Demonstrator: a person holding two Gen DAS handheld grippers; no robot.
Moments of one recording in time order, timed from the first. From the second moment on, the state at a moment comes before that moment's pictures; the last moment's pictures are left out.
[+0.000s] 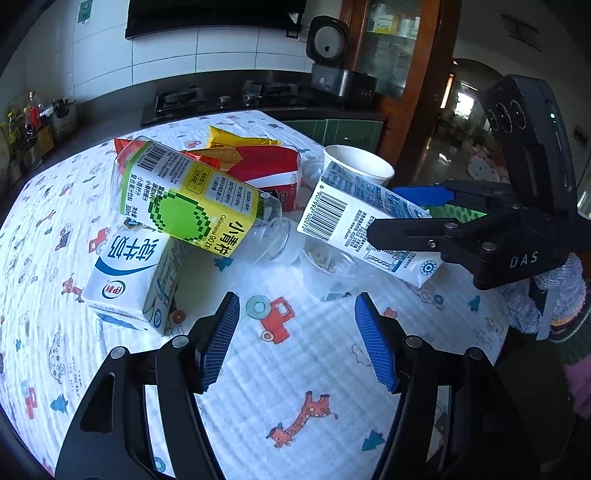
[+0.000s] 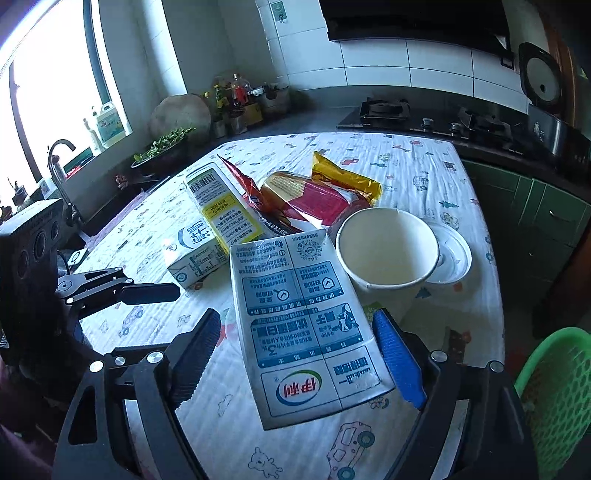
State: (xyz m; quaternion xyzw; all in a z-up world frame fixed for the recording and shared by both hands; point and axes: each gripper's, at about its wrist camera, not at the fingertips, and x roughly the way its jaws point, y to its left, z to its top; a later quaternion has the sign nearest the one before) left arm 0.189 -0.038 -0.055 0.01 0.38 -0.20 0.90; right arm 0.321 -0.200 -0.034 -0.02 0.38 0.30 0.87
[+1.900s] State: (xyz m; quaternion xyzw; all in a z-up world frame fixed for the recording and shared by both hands) left arm 0.210 -0.106 -0.039 0.05 0.37 -0.26 0.89; right arm 0.273 -0.465 -0.078 0.11 0.41 -0.01 0.91
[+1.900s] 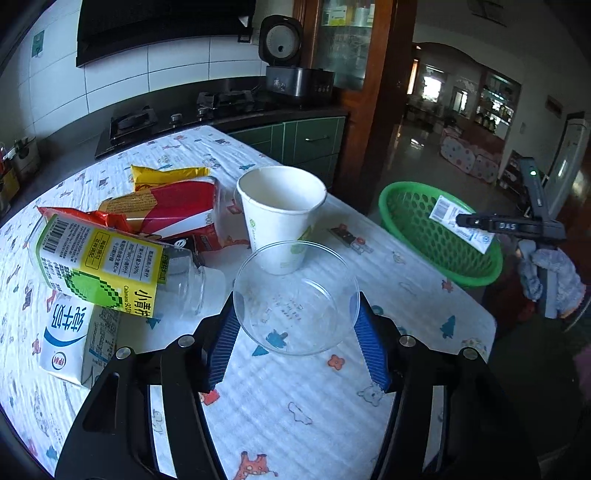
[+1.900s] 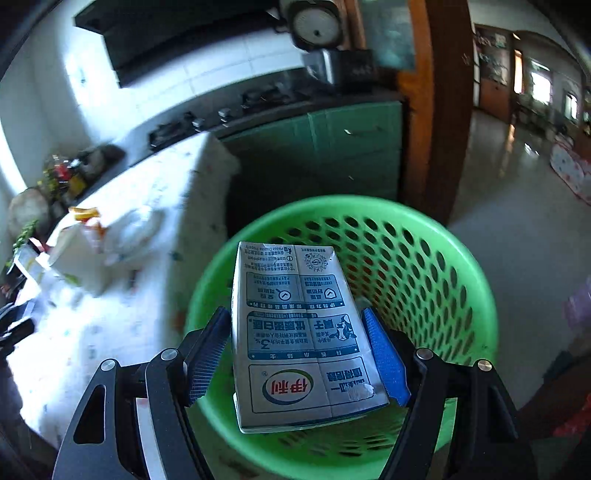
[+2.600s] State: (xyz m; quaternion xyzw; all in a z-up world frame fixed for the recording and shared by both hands) left arm 0.238 -0.262 -0.017 0.09 0.36 -0.37 0.85; right arm 0.273 -0.512 -0.107 0.11 0.40 -0.06 0.91
